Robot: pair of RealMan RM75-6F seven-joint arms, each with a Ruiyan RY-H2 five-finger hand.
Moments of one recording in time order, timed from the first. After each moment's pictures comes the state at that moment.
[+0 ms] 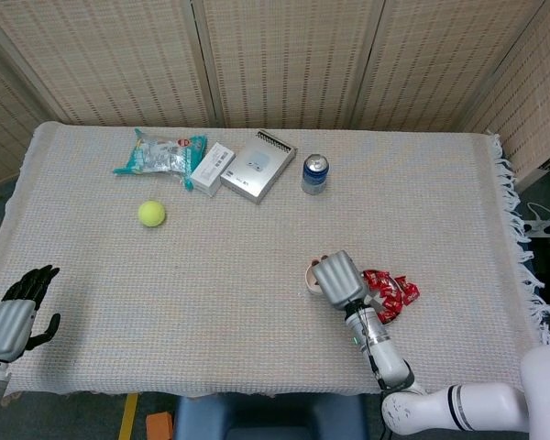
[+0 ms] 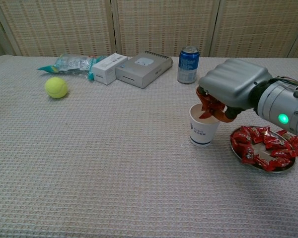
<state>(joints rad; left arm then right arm) -0.19 -1.13 -0.03 -1.52 1.44 1.32 -0.04 0.79 -1.57 0.10 -1.77 -0.87 1.23 -1.24</state>
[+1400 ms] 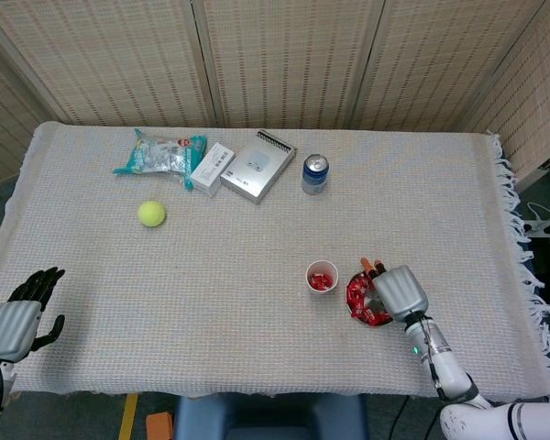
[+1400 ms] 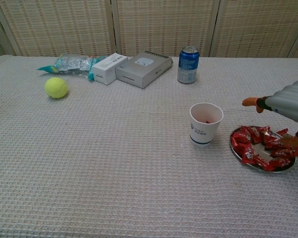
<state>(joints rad) -0.19 -1.14 -0.03 -1.52 1.44 1.31 -0.01 0.66 -1.35 -0.09 -1.74 -0.94 1.16 -0.92</state>
